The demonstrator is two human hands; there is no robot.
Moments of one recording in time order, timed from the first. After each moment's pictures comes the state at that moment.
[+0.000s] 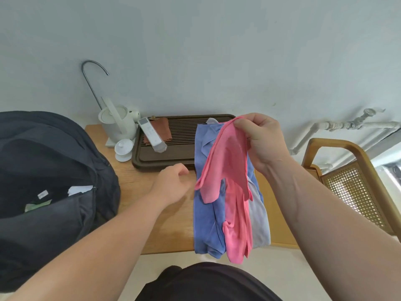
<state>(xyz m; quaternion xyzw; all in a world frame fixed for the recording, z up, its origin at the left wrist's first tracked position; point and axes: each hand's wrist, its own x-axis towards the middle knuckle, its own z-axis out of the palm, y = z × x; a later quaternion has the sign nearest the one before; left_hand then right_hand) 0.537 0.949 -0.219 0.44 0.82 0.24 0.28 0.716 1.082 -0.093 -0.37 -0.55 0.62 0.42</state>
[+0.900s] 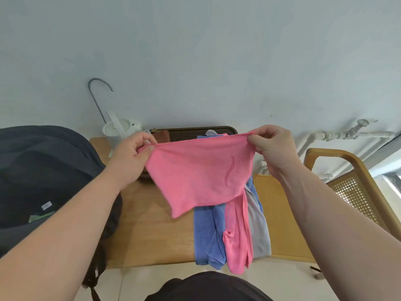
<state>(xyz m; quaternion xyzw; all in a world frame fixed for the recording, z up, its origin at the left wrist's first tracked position) 0.467 0.930 -0.119 0.47 0.73 0.45 0.19 0.753 1.107 -0.097 -0.45 -0.59 0.53 0.41</state>
